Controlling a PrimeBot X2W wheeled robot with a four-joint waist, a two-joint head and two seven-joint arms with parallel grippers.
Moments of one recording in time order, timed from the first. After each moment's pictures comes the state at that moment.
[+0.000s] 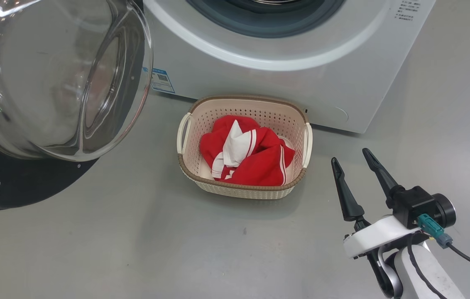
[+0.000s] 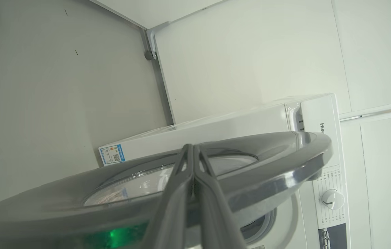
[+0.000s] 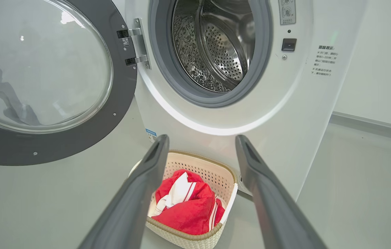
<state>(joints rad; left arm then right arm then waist) -0.53 0.55 0.24 0.59 -1.80 -0.04 0.49 -0.14 -0.09 0.26 0.20 0.22 0.04 -0.26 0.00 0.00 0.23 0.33</state>
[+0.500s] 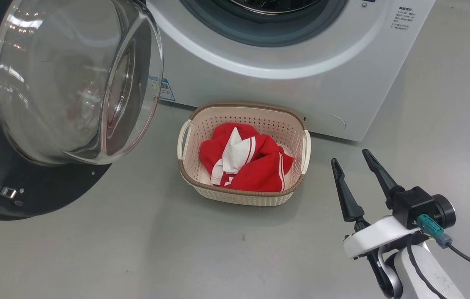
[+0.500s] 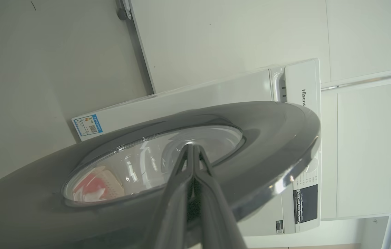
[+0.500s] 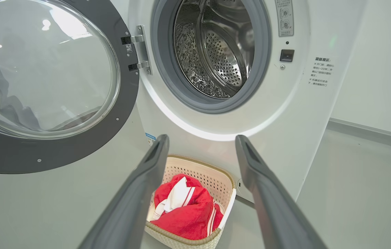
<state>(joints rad) -0.52 0.52 0.22 0.57 -1.85 -0.09 0.62 -0.14 -0.09 0.26 0.21 0.22 0.04 -0.26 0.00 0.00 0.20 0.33</state>
